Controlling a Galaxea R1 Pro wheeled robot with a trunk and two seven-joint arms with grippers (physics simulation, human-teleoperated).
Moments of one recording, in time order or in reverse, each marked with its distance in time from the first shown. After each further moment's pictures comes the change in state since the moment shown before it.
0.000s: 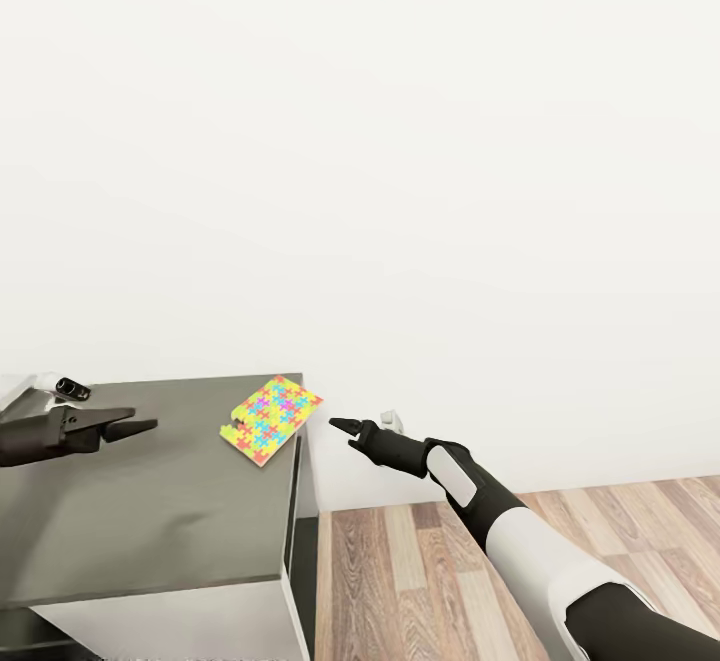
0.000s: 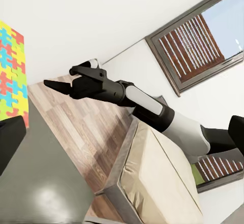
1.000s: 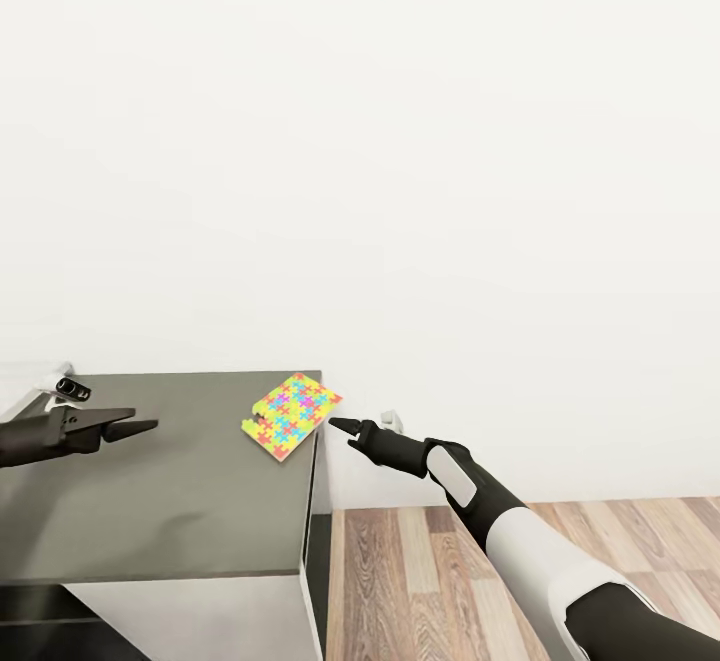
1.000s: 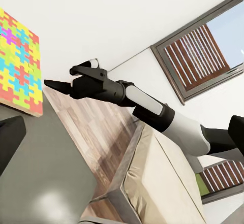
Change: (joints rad) left arm 0.000 -0.001 0.000 0.000 -0.001 0.000 0.000; right arm 0.000 0.000 0.000 0.000 0.000 0.000 0.007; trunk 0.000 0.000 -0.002
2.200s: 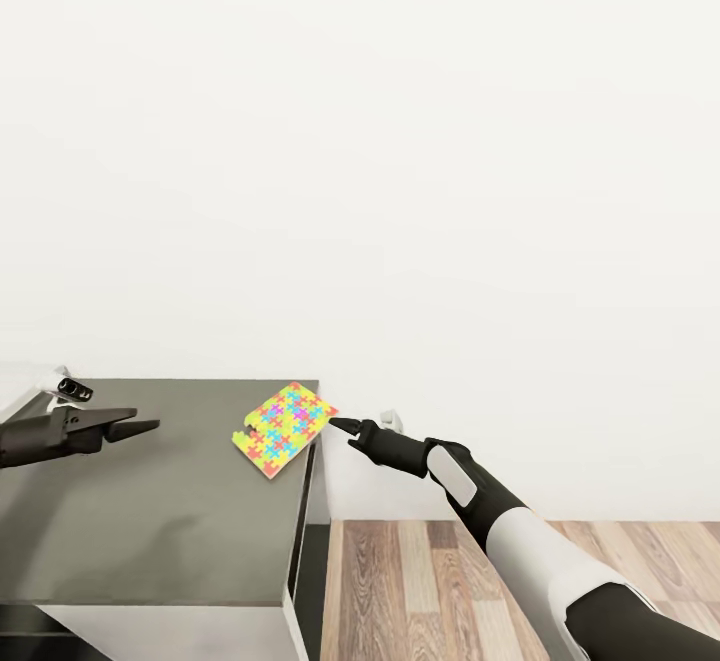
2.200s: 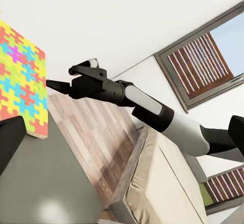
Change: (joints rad) left arm 0.000 -0.005 0.000 0.000 -0.001 0.000 0.000; right arm 0.000 -0.001 0.000 -0.001 0.000 0.000 0.000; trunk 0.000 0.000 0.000
